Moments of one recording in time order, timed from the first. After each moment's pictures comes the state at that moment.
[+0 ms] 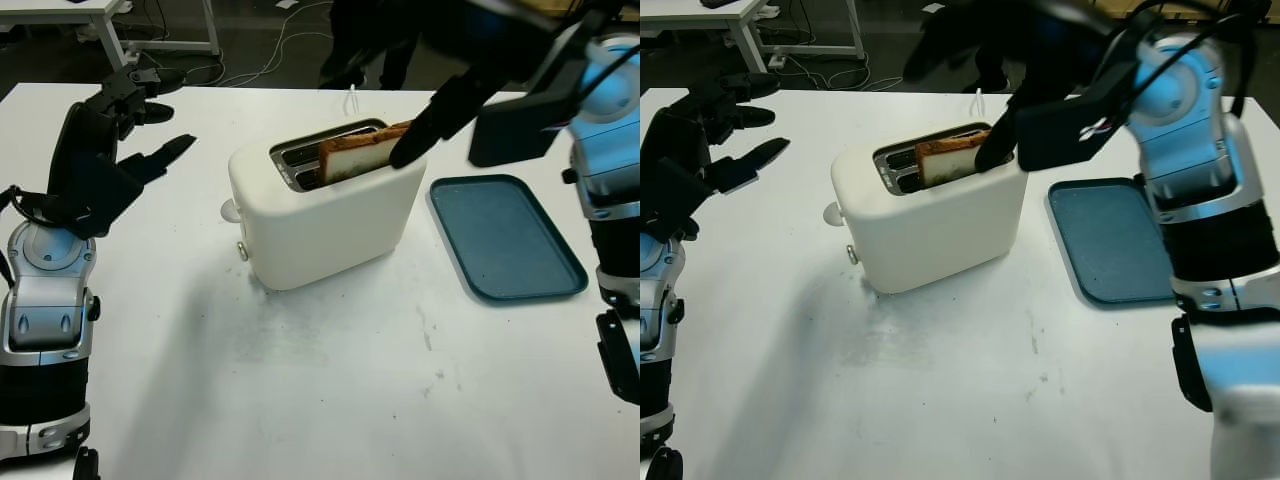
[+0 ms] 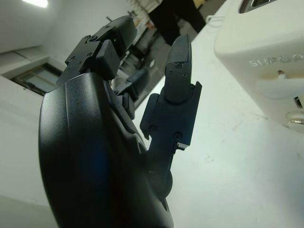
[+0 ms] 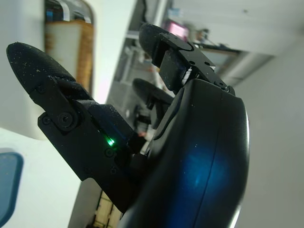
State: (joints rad) left arm -0.39 0.45 0.17 -0.15 0.08 0.11 -0.20; right arm -0.99 -0.61 0.24 0.16 -0.23 -0.19 0.73
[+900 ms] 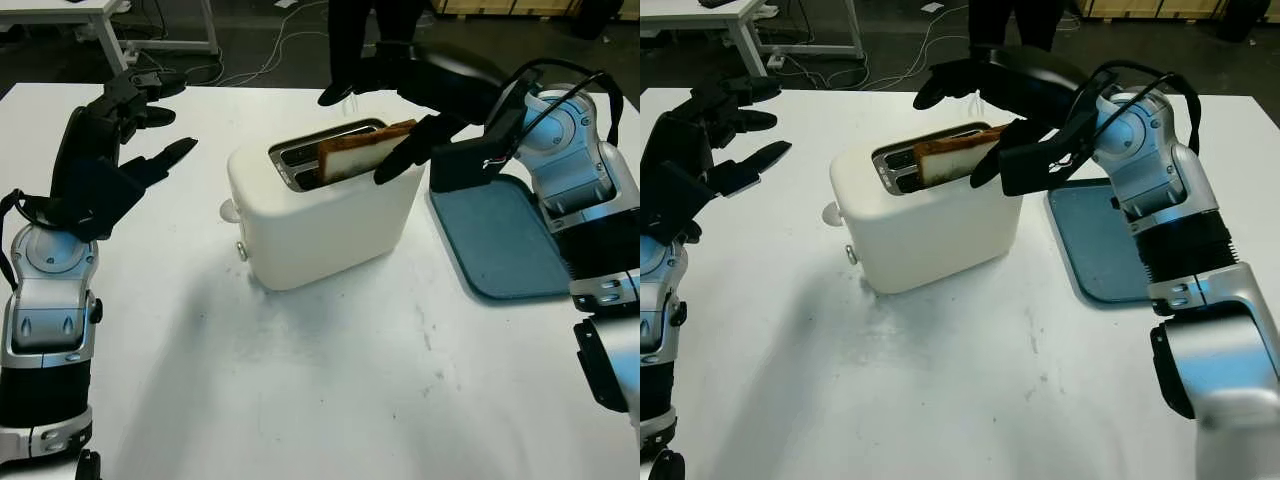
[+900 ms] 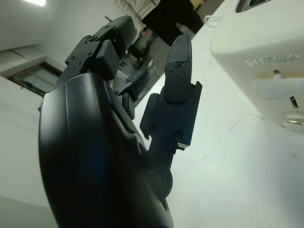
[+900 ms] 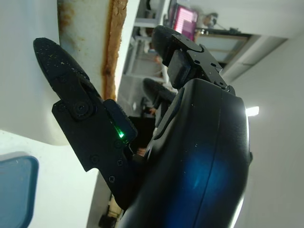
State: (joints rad) left arm -0.38 0.44 0.17 -0.14 0.08 0.10 -0.20; right arm -0.97 -0.54 0.25 0.42 -0.36 -0.35 0.56
